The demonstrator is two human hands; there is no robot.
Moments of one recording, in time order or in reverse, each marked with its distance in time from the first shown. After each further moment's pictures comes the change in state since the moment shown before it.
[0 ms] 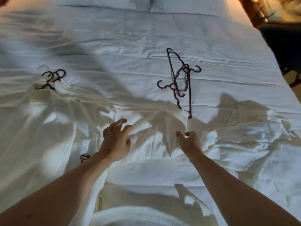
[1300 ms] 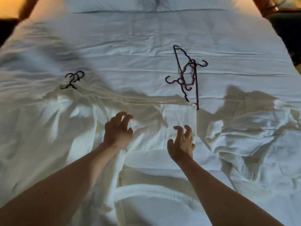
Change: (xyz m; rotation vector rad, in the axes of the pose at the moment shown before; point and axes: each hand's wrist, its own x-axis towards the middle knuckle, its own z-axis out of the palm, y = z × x) left_hand -0.038 -0.008 -0.053 0.037 0.025 -0.134; right_hand -0.103 0.002 0.039 -0.324 0.004 -0.338
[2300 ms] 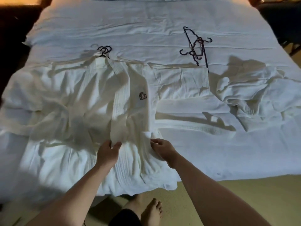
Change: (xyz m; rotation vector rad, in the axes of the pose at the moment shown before) left_hand -0.339 -0.190 -0.005 -0.708 -0.030 -0.580; right_hand -0.305 -0.038 0.156 0.618 -0.470 0.185
